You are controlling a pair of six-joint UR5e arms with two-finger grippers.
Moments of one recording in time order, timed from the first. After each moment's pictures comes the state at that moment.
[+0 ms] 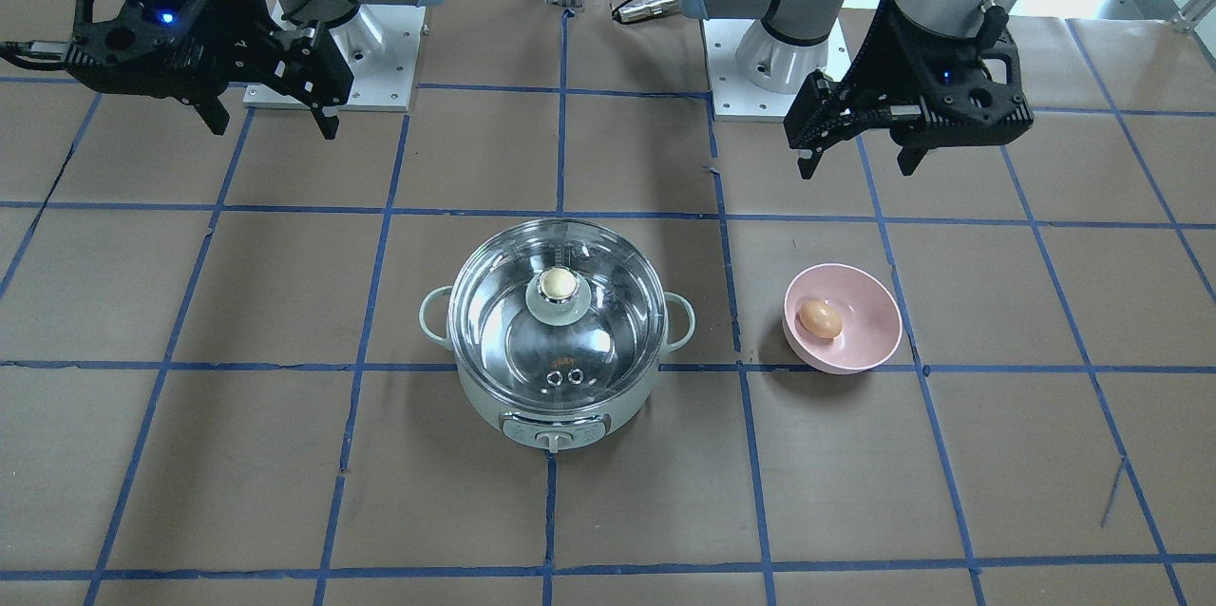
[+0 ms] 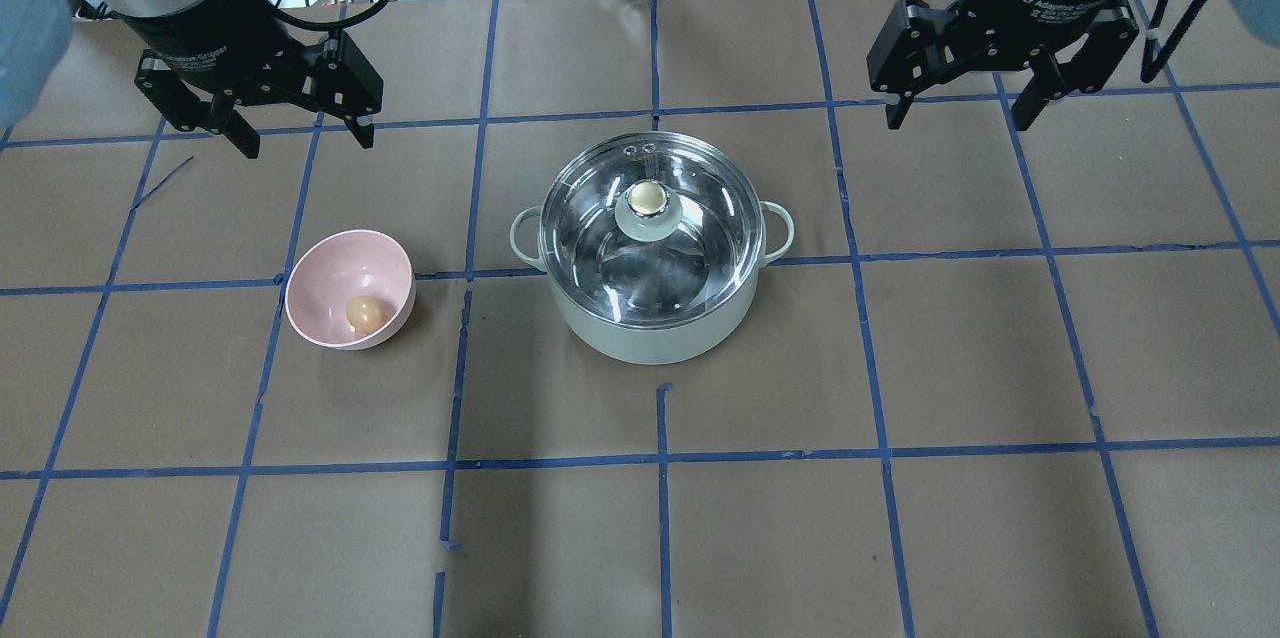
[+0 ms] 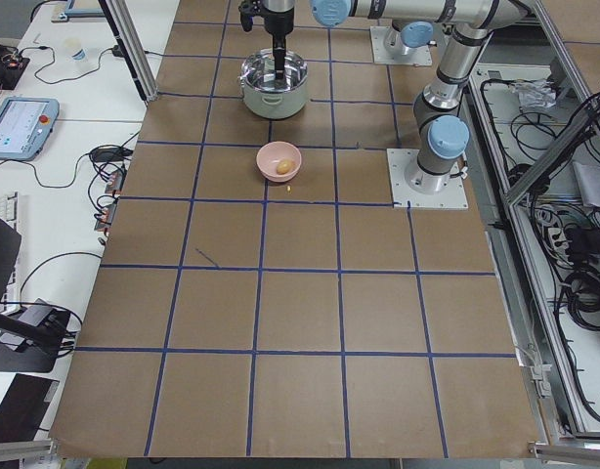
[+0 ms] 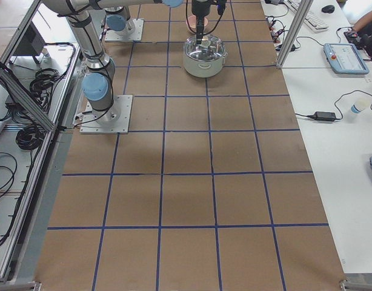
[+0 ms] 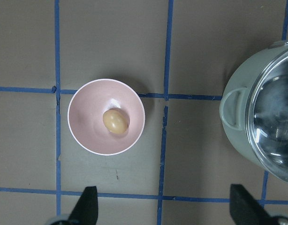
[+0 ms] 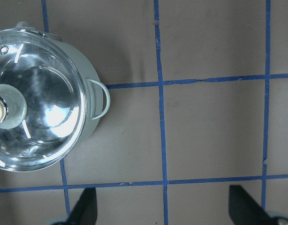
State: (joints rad) left arm -1.53 -1.58 -1.52 -1.59 1.58 -0.02; right arm 1.58 -1.58 1.48 -1.47 -1.54 0.06
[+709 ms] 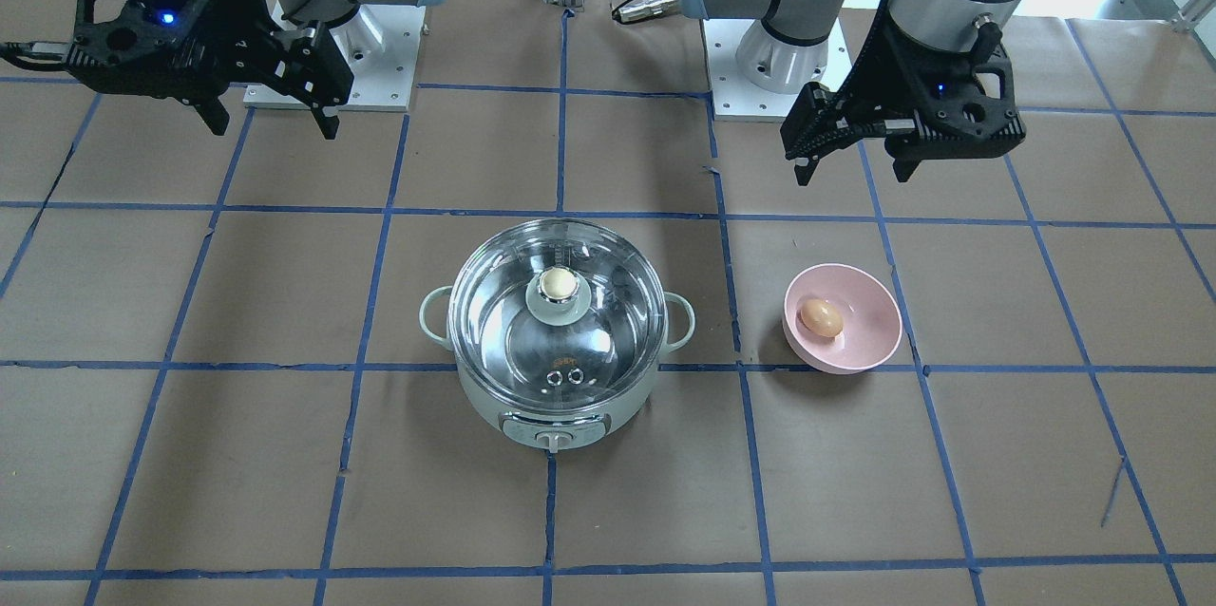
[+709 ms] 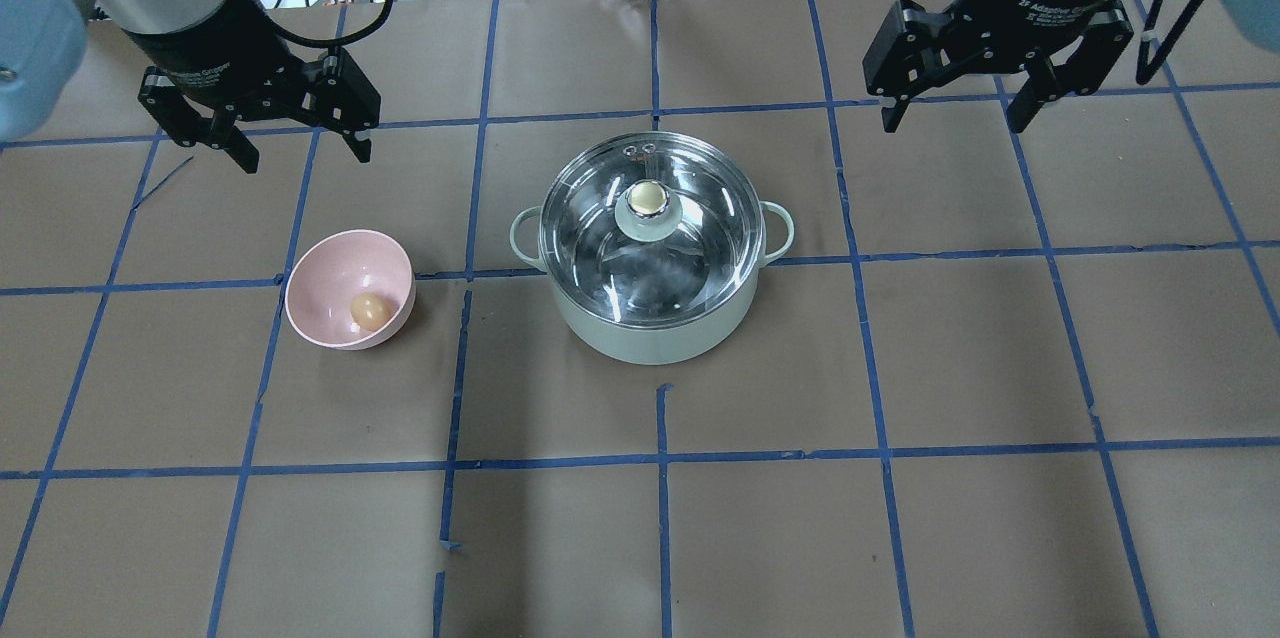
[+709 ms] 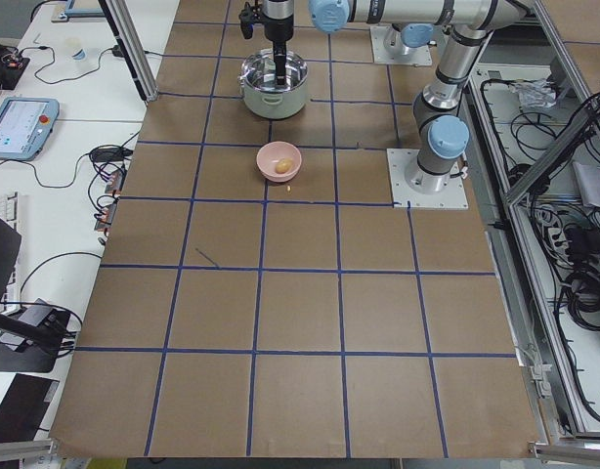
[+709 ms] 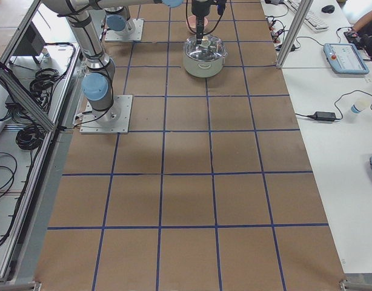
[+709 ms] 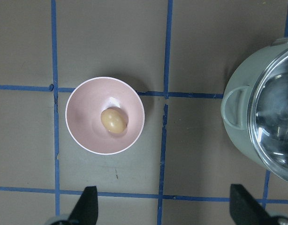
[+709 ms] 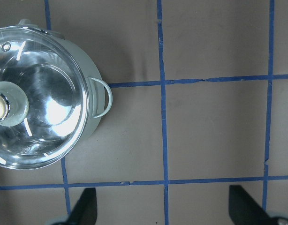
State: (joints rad) left arm -1.50 -1.58 -1.56 -1.57 1.59 -0.03; right arm 1.58 -1.58 1.48 -1.47 -1.54 0.05
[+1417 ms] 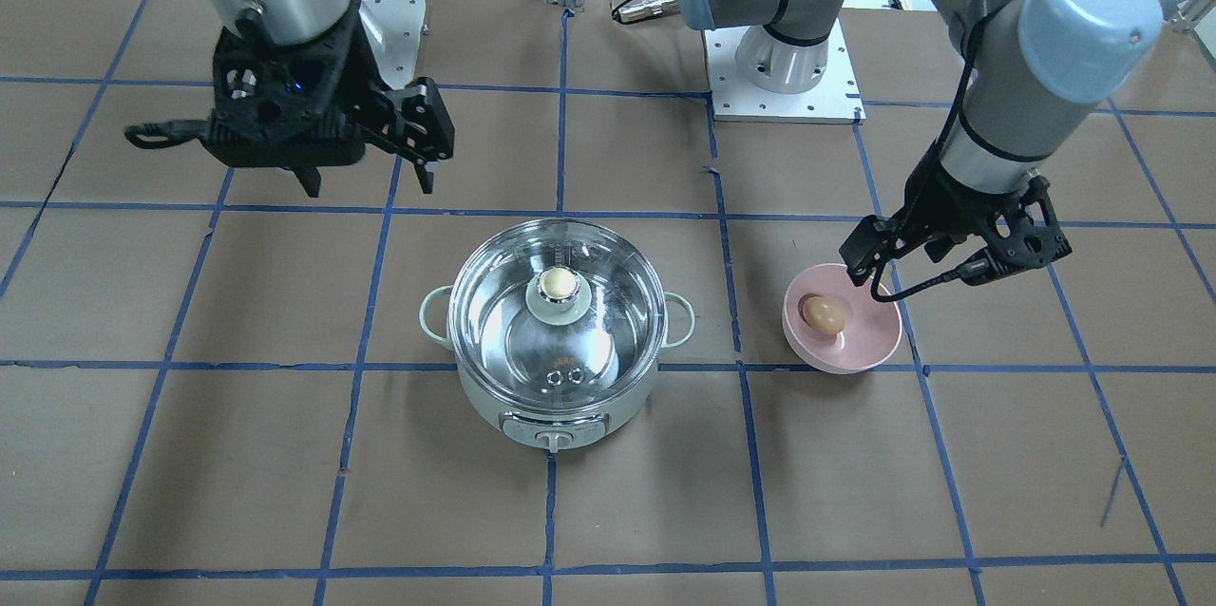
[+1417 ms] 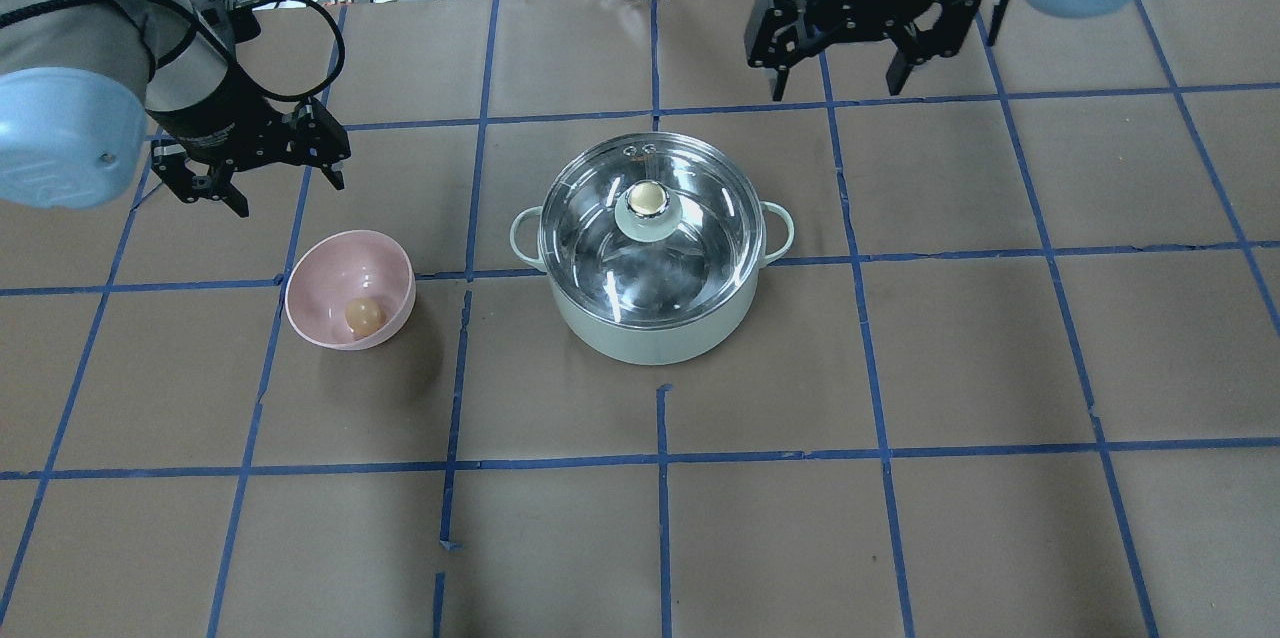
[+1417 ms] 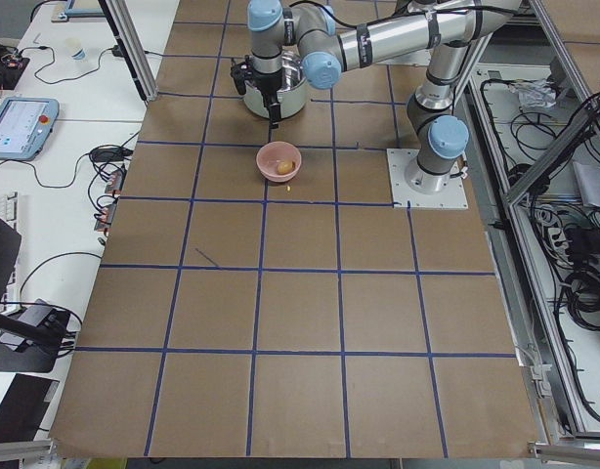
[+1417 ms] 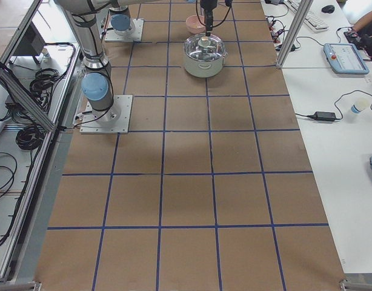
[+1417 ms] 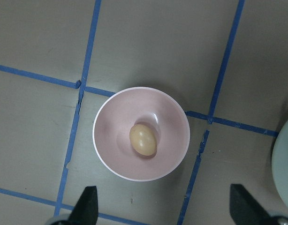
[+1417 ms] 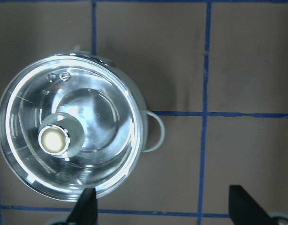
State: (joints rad) left arm -1.39 -1.68 -1.75 -1.27 1.60 -0.14; right arm 1.77 -1.38 1.31 -1.55 -1.54 0.16
